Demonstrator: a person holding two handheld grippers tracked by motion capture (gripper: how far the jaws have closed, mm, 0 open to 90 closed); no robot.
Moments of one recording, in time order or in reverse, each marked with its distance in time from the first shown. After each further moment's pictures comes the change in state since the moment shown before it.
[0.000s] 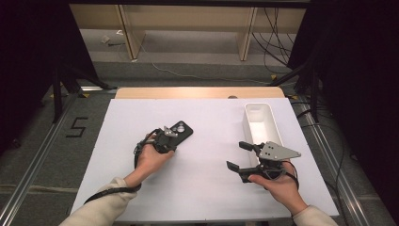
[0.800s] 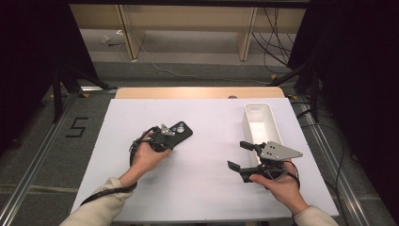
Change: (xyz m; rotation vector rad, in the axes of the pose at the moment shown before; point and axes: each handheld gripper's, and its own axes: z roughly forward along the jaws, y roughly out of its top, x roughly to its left) left arm 0.004 0.006 -0.014 -0.029 -0.004 0.066; right arm -0.001 0.001 -0.003 -0.010 0.001 0.002
